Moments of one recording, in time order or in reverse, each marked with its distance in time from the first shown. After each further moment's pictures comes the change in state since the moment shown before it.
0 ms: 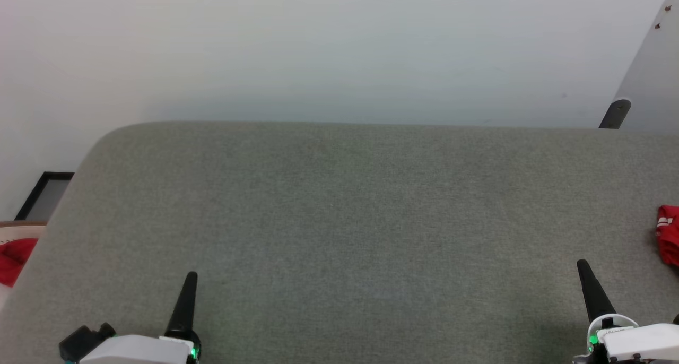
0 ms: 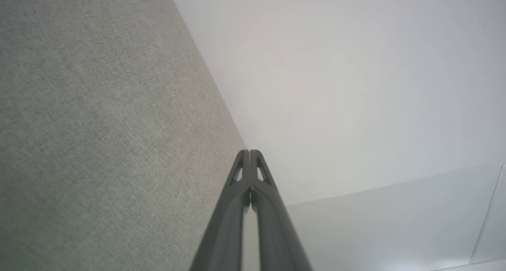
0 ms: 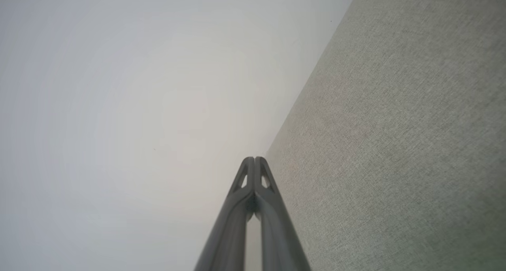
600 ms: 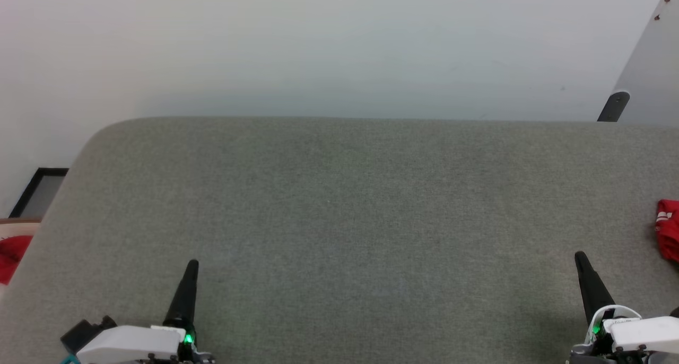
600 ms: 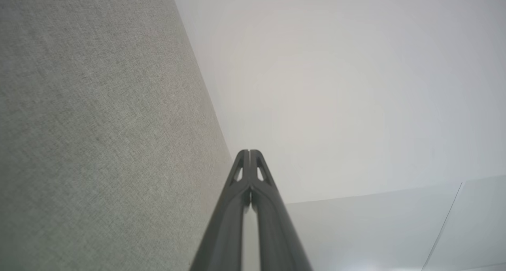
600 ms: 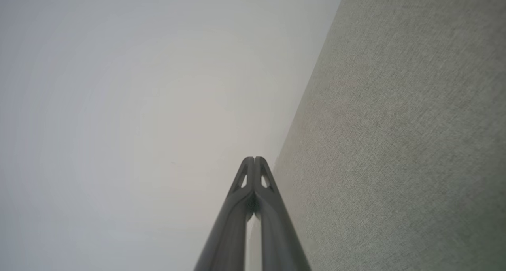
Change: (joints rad) left arm -0.038 -0.012 0.016 0.014 -0.144 -0.007 0.039; right arm -0.031 0.002 -0.001 0.023 0.142 0.000 0.022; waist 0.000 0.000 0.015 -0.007
